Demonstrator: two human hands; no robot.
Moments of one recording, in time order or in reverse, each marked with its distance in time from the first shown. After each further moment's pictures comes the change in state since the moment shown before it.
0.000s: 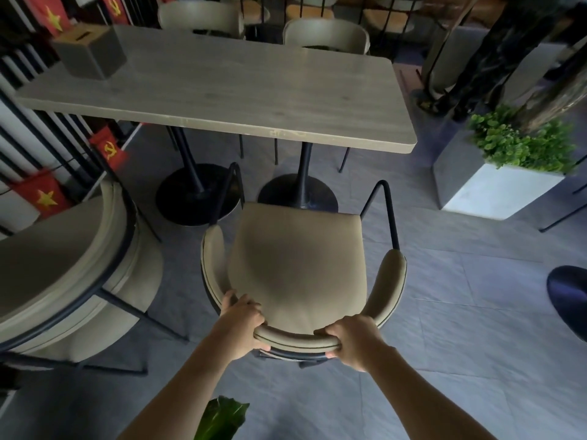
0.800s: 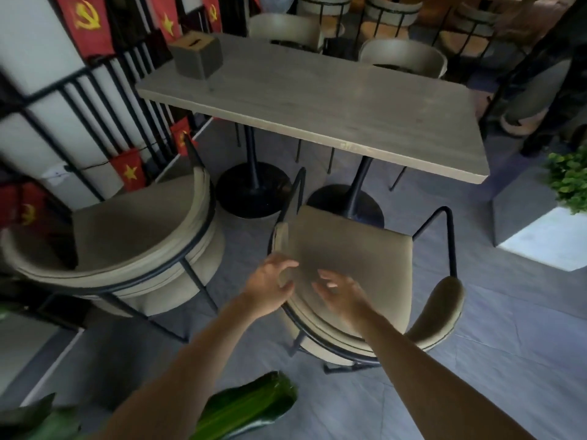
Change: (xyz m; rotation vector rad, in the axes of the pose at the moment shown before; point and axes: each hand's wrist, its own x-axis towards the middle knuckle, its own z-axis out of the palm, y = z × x) left_hand -0.065 -0.060 -0.037 -0.886 0.453 -0.224; right_hand 0.055 -0.110 -0.059 0.709 0.194 0.084
